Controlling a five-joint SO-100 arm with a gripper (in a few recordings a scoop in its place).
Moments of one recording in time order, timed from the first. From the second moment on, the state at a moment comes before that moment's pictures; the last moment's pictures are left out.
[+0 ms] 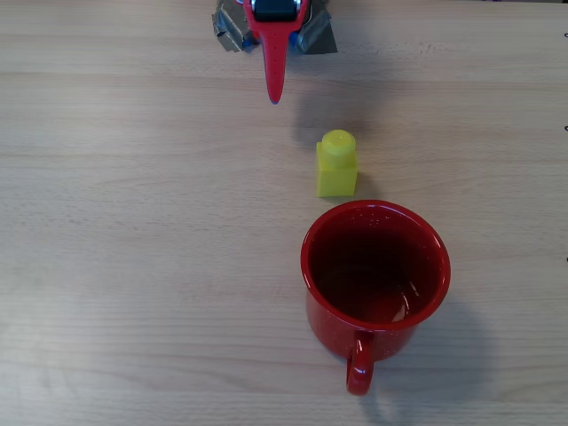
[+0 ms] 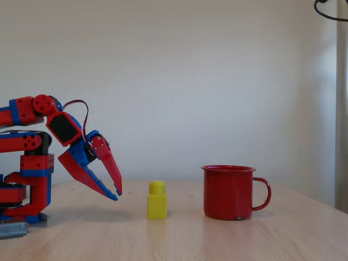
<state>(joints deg) -3.3 188.4 173.5 59.8 -0.5</state>
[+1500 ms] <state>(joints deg) -5.5 136.7 126.0 68.6 10.9</state>
